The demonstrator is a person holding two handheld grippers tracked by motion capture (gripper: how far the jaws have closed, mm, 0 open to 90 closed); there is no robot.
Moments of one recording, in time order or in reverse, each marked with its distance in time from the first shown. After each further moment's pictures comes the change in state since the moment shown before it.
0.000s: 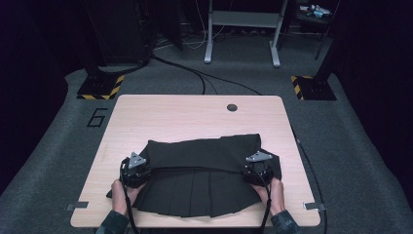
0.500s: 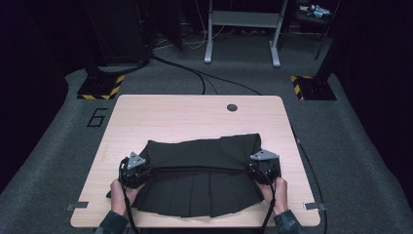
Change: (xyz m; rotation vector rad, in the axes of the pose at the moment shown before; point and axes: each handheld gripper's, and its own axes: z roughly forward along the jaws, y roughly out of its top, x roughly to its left) left arm -0.004 0.006 -0.011 -0.023 -0.007 0.028; right arm -0.007 0.006 -0.023 -0.089 0.027 -0.012
